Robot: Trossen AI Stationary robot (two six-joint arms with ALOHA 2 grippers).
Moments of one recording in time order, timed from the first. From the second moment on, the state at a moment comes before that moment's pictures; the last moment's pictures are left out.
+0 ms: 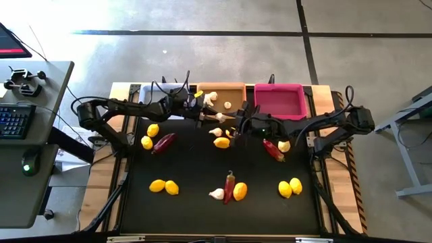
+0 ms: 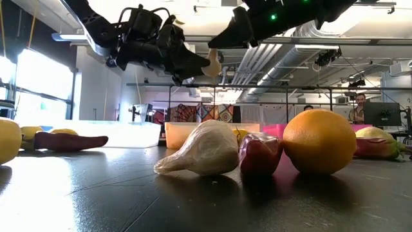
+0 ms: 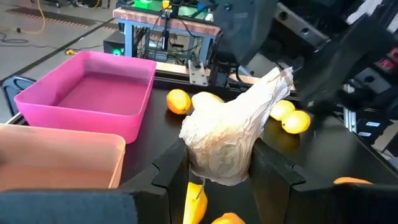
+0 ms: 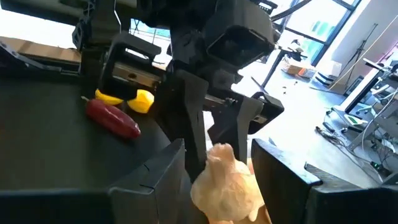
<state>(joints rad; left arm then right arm) 0.41 1.57 0.77 0.58 0.49 -0.05 -0.01 1.48 0.87 0.40 0.38 -0.27</state>
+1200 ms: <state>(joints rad) 0.37 1.57 0.77 0.56 0.29 0.11 -0.01 1.48 0.87 0.39 0.45 -0.31</state>
